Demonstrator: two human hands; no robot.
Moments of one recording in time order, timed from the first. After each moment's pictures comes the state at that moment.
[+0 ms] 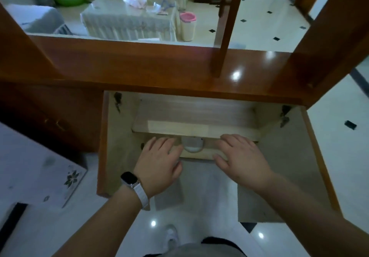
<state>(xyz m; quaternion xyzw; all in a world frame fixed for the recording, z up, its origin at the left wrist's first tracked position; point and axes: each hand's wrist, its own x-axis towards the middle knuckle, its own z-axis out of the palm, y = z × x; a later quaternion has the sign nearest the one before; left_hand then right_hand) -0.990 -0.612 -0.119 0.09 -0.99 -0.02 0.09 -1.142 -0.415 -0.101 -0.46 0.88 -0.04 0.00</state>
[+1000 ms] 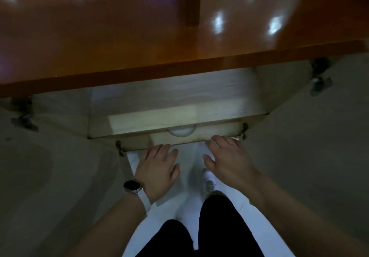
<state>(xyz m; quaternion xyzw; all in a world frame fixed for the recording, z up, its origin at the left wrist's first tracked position) -1.131 -0.665 -0.349 0.05 -0.99 -0.10 -0.05 -1.247 -0.466 -0.333 -0.34 0.93 -0.09 0.10</state>
